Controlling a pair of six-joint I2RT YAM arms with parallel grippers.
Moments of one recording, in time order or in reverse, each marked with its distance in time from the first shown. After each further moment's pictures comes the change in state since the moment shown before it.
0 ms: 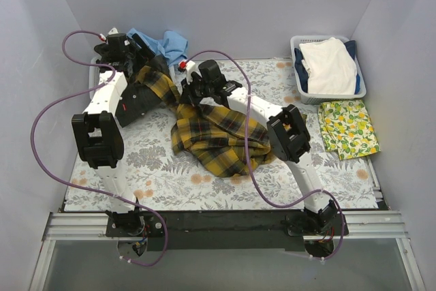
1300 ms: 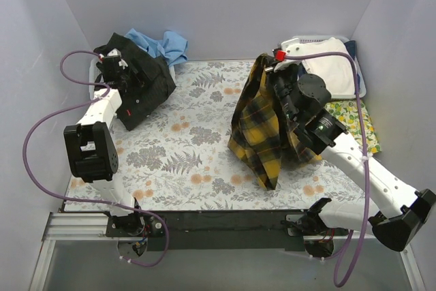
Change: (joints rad) left arm 0.058 -0.160 -0.333 0.047 0.101 0.129; right arm -0.002 -1.238 -0.821 0.251 0.916 -0.223
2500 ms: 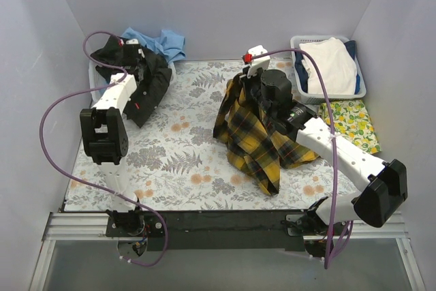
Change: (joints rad) left arm -0.117 0.202 0.249 -0.115 -0.217 0.203; right arm -0.011 0.237 0.004 -0.117 -0.106 0.152
